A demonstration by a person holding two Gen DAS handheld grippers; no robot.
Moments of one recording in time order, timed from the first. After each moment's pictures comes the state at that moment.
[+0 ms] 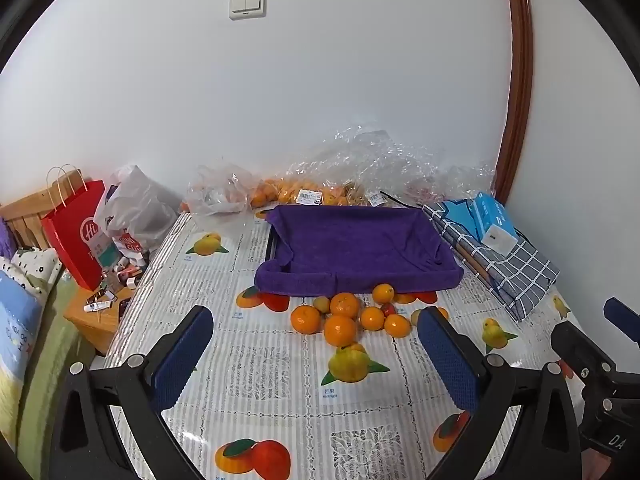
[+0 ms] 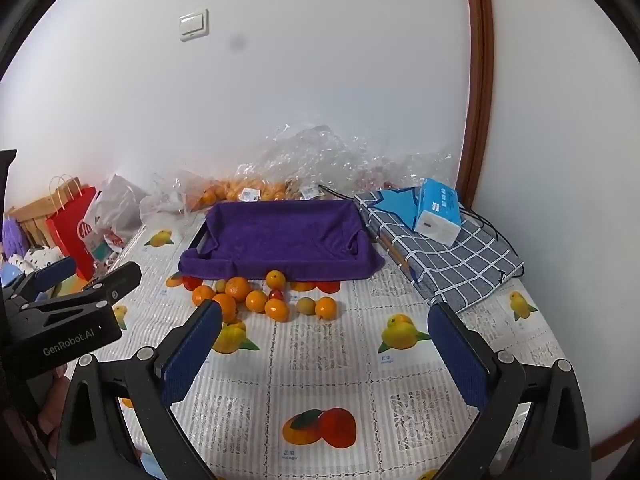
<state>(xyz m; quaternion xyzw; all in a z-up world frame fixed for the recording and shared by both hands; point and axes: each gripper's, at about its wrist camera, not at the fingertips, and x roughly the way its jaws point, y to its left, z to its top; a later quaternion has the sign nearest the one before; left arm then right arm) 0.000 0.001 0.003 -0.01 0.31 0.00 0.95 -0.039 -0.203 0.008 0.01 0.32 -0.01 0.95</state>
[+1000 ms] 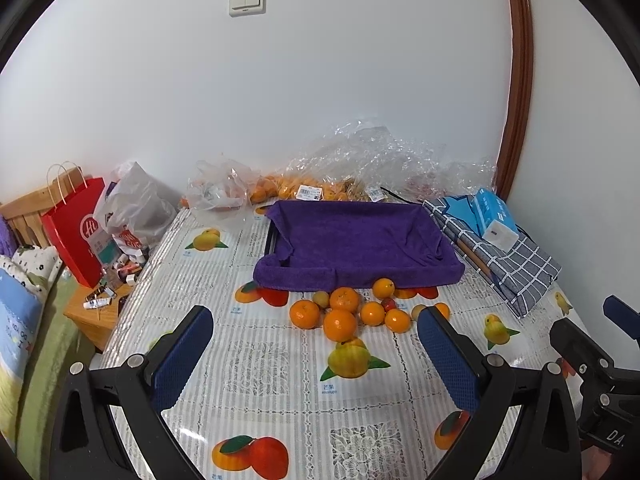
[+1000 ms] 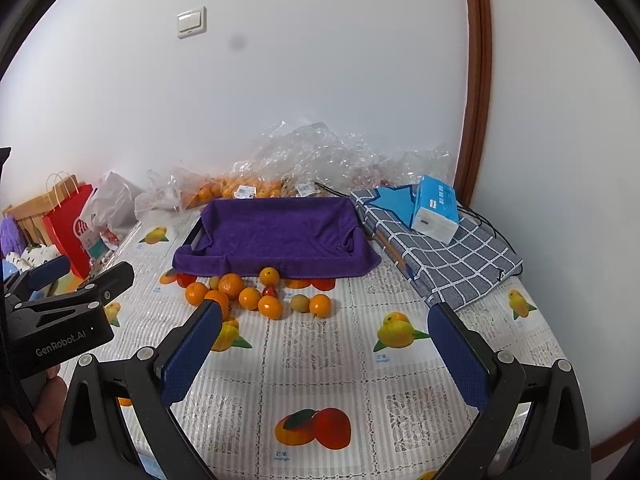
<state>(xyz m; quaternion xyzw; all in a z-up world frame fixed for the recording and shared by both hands) -0.004 0.002 -0.009 -0.01 0.31 0.00 0.95 -0.037 -0.206 0.001 0.01 0.32 -0.01 0.95</state>
